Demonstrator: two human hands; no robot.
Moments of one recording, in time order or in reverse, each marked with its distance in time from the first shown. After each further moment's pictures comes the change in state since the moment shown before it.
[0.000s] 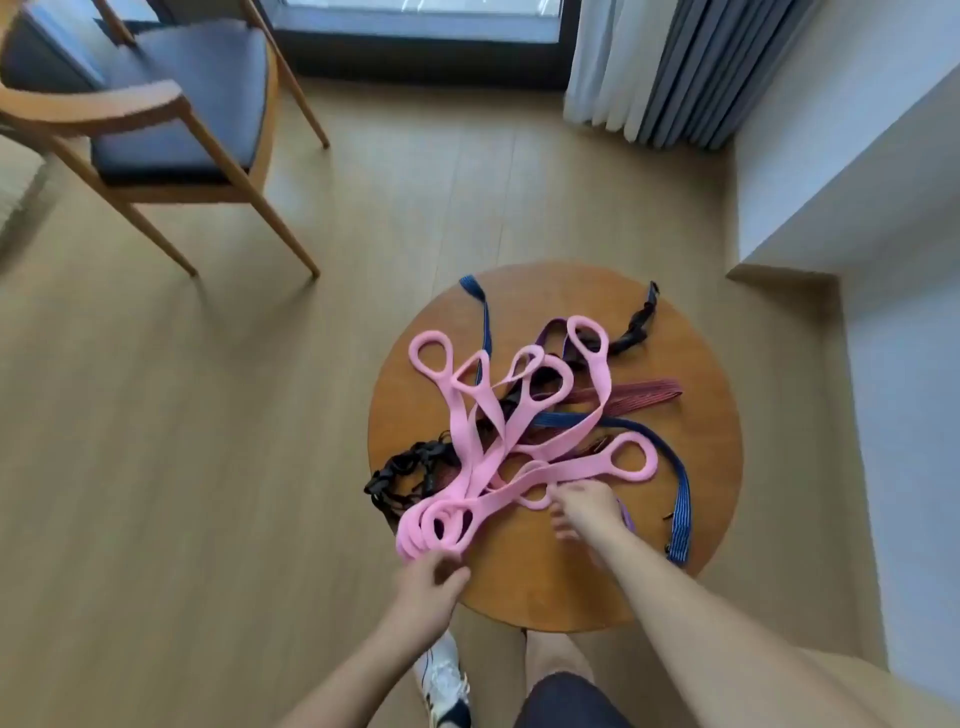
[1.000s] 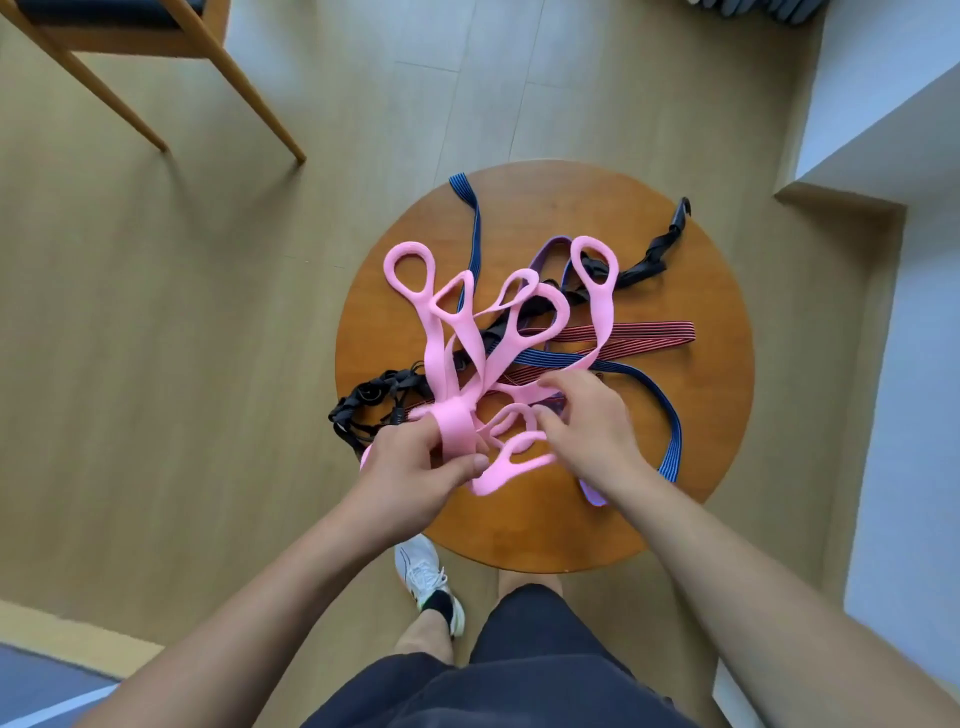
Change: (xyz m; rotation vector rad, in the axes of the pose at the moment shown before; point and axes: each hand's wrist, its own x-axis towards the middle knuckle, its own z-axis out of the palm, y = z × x) left_hand -0.006 0.117 -0.029 -0.006 0.007 0.241; right_hand -0.002 -0.049 -0.044 -0.714 0.029 -0.802
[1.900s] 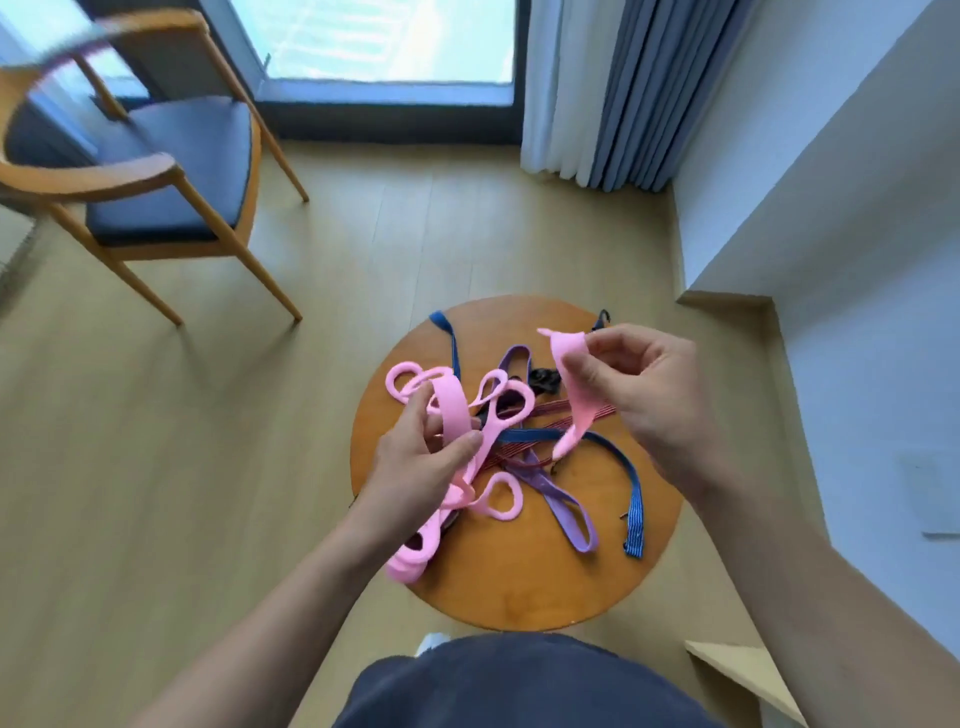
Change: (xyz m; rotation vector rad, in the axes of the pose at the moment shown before) left_hand -0.049 0.083 -0.052 -0.298 0.036 0.213; right_hand -0.093 -0.119 -0.166 0.780 0.414 -0.143
